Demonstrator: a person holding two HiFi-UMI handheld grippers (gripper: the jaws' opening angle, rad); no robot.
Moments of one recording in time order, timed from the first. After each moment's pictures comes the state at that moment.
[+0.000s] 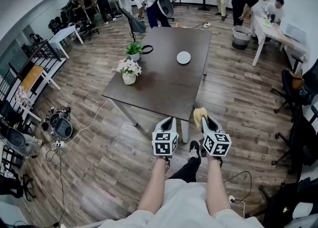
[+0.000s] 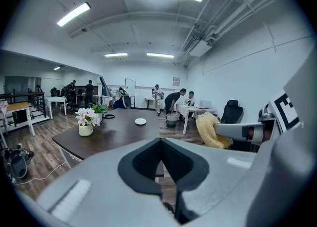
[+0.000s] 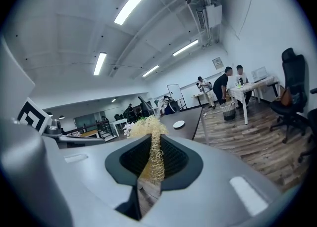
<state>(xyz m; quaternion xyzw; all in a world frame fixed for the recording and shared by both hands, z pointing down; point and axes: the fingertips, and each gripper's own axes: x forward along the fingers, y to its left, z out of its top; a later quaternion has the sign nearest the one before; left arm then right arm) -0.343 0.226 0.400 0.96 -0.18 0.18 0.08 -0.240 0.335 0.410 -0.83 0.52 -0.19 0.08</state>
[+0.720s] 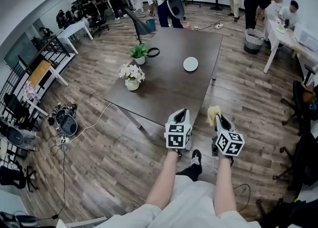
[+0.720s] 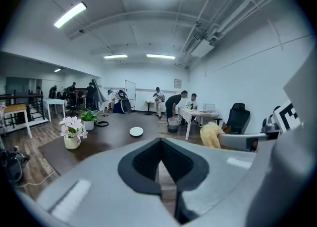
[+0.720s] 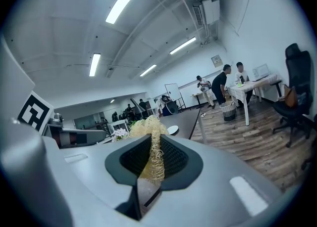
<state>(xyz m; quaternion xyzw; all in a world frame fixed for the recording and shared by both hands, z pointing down) -0.205 0.191 0.366 0.96 -0.19 0.16 0.08 -0.108 0.311 0.399 -0.83 0.52 -0.20 0.08</state>
